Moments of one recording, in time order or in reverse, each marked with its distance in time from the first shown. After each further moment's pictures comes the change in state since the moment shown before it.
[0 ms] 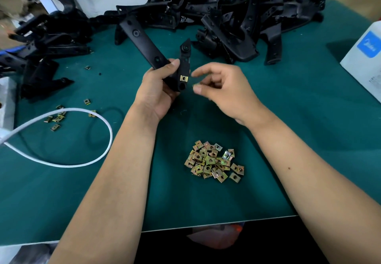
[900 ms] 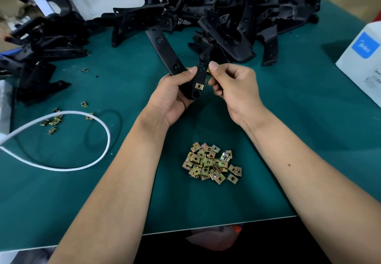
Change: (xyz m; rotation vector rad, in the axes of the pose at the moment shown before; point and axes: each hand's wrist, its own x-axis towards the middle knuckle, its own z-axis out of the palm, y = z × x) left_hand -0.011 -0.014 0.023 0.062 -0.125 -0.100; right_hand 0.005 0.005 -0.003 0.410 0.305 0.160
